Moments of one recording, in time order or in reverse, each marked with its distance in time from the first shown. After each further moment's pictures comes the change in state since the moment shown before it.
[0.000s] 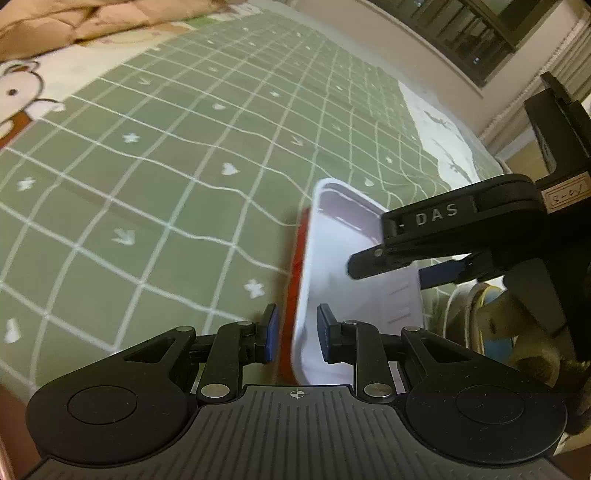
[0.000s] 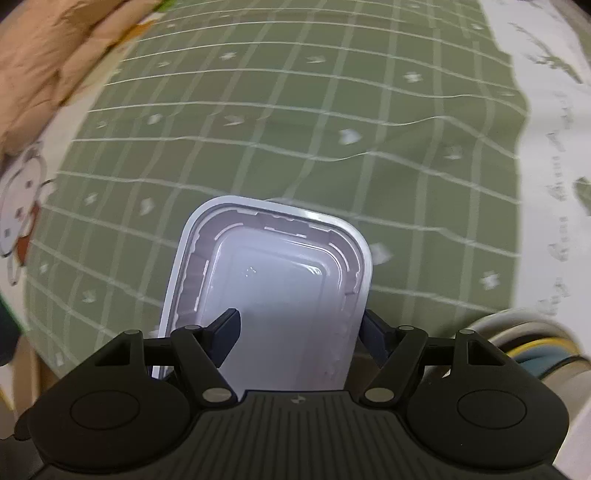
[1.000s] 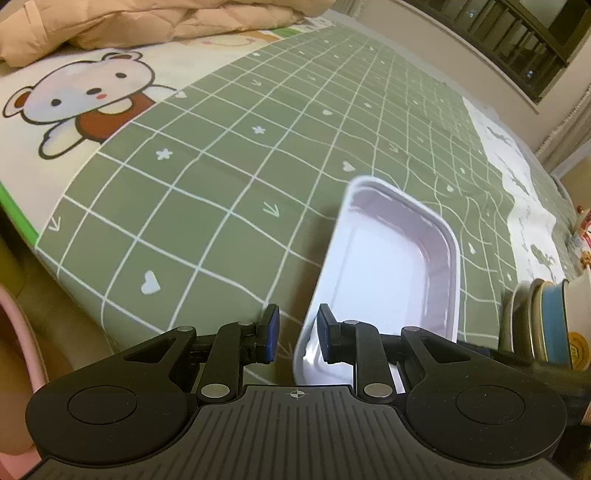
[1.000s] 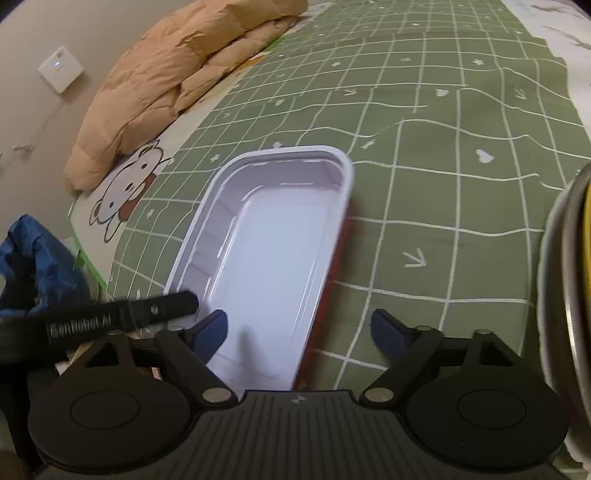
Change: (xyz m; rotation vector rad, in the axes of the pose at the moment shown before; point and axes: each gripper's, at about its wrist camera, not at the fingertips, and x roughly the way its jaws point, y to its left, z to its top) left arm -0.042 0.050 -0.022 -0.072 -0.029 0.191; right arm 0.016 0.017 -0.124 -0.065 -0.300 0.317
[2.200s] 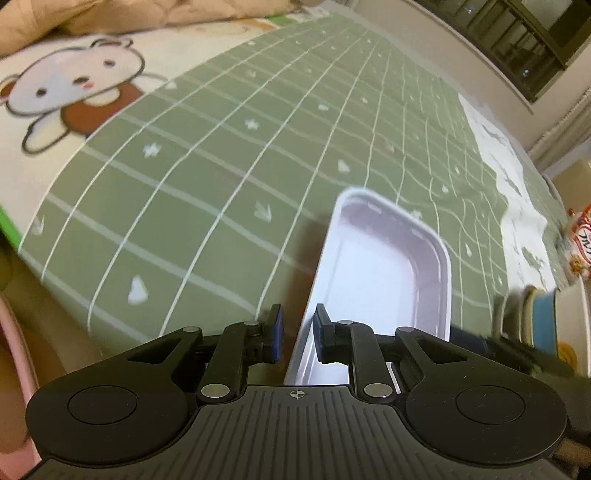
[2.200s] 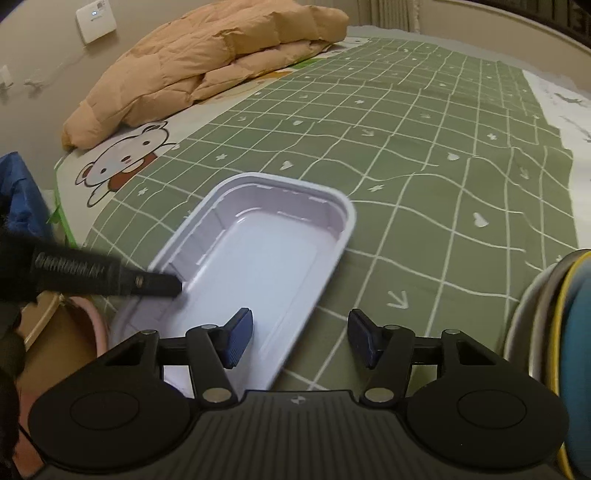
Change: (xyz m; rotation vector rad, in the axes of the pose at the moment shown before) left arm 0.012 0.002 0.013 -0.016 0.041 -0.050; right arm -0.007 0.018 -0.003 -0.240 -0.078 -0.141
